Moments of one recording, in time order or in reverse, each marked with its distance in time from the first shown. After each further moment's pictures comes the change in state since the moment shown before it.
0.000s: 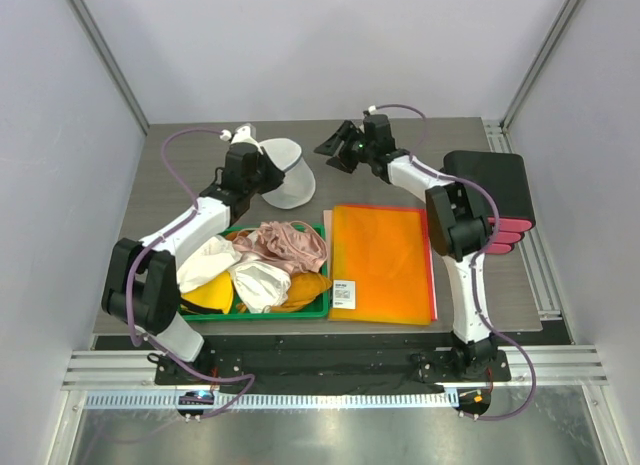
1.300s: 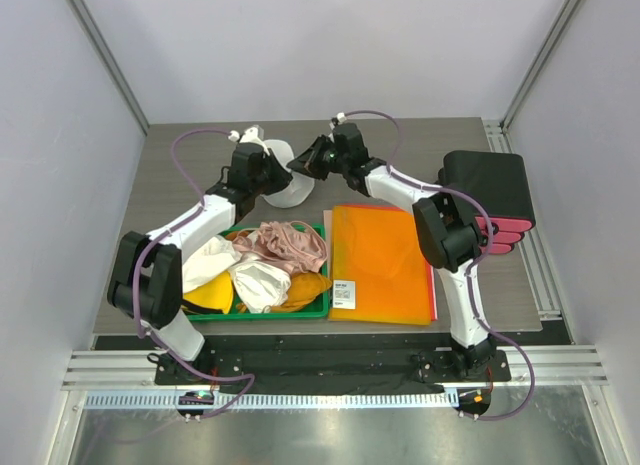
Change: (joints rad) left arm -0.022 0.047 0.023 -0.001 0.080 -0.019; right arm 0.146 -0.122 -0.145 0.051 0.080 0.074
